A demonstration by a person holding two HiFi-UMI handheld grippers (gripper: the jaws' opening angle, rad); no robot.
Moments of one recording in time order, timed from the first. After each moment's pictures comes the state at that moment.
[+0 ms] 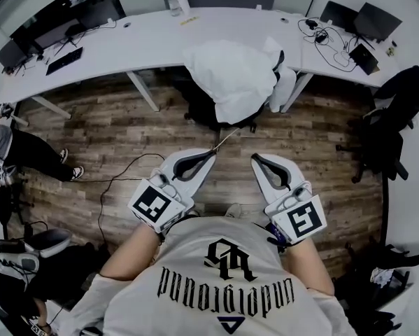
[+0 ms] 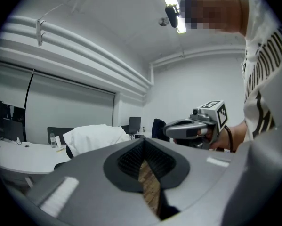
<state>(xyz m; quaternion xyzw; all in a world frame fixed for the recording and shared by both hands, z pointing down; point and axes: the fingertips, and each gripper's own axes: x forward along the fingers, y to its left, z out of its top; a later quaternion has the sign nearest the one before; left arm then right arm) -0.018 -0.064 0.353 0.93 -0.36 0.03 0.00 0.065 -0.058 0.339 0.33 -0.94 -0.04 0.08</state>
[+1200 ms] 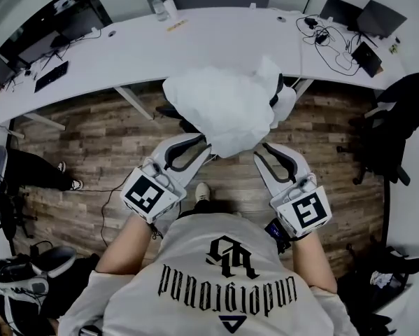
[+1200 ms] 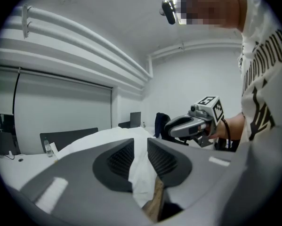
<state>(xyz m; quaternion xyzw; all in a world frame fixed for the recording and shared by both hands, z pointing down) -0.017 -0.221 0.360 0.94 -0.32 0.08 -0.02 0.089 -0.213 0.355 0.35 -0.93 -0.02 0.10</state>
